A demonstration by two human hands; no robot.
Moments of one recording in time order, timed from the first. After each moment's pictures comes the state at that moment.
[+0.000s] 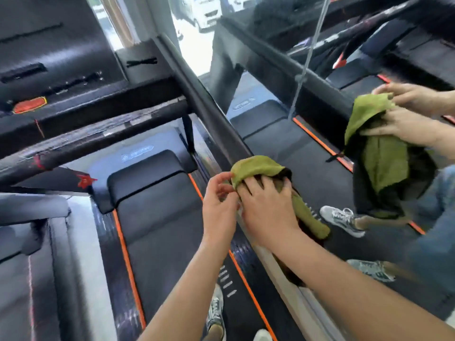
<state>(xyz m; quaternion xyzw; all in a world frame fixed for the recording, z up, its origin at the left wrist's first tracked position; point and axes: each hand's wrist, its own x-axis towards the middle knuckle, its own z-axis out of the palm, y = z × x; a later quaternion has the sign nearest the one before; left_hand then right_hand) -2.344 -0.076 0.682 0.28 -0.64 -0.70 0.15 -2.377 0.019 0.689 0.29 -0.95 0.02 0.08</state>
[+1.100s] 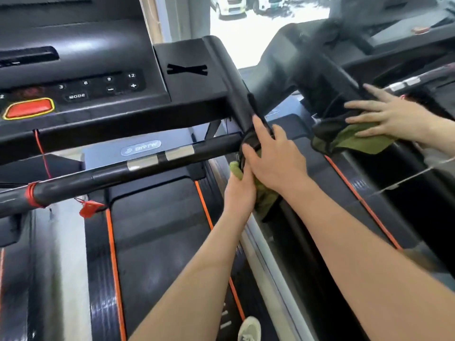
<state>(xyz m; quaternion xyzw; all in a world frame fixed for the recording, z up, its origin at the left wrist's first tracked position) -2.509 -0.221 0.648 0.35 -0.60 -0.72 0.03 -2.580 -0.164 0.704 0.23 -0.96 0.12 -0.05</state>
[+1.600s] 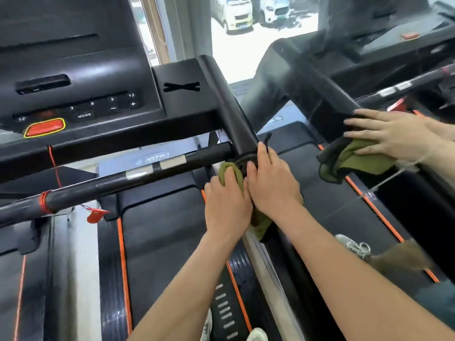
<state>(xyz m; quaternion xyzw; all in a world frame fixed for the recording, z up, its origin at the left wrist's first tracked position) -2.488 -0.212 0.666 0.25 -0.93 -0.22 0.13 -2.557 -0.134 0.700 0.21 -0.96 0.19 -0.05</state>
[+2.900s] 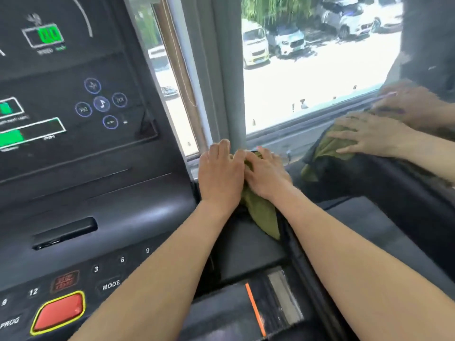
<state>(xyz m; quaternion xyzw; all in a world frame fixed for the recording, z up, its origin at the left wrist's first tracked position) -2.754 -0.499 0.731 0.14 -0.96 0.08 0.24 -2.831 -0.403 0.721 0.28 -0.93 0.19 -0.15</state>
